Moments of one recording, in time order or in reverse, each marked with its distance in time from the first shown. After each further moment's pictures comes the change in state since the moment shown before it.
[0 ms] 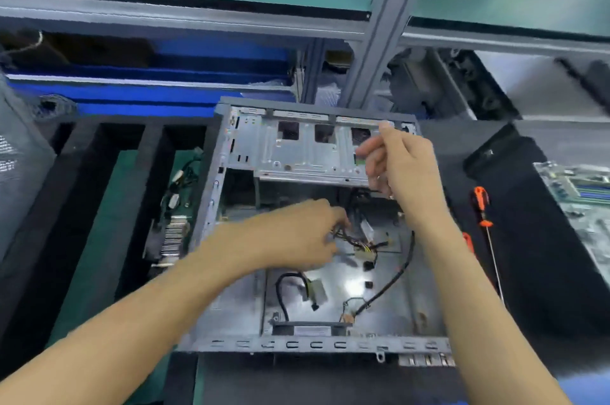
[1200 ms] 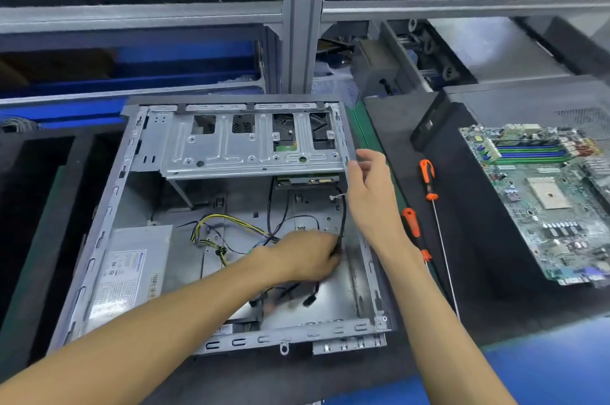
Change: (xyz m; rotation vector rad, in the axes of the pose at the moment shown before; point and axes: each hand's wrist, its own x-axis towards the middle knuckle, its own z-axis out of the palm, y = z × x) left_hand 0.112 0.058 0.106 0.186 -0.132 -0.040; right_hand -0.016 0.092 -0.083 -0.245 0.131 0.112
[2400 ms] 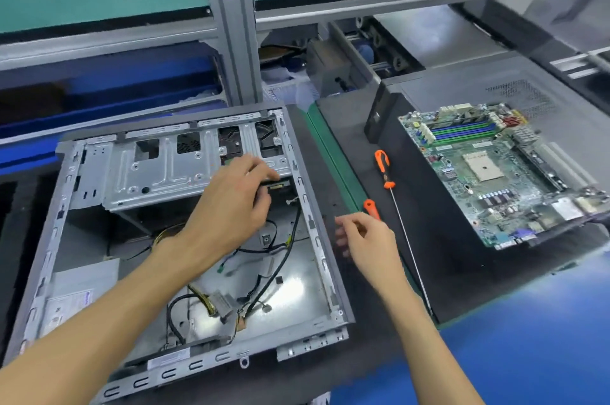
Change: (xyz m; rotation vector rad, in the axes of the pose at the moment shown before) left_hand -0.023 -0.016 -0.066 -0.014 0.768 0.128; right_hand -0.048 0.076 -0.049 0.039 0.040 0.274
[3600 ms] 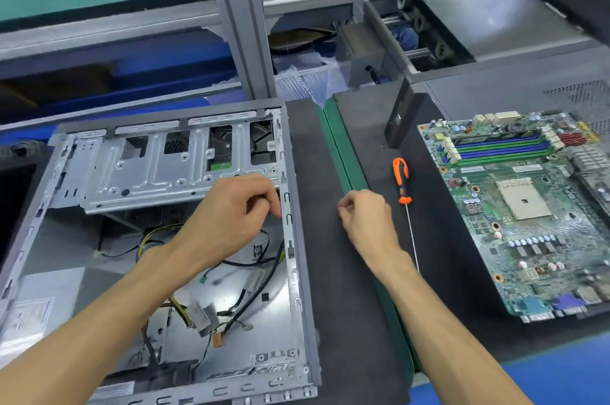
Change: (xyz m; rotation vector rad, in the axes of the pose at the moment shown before) left_hand 0.025 0.022 0.012 -0.314 -0.086 -0.213; right_hand 0.112 0.006 0.007 -0.569 -0.096 -0.265
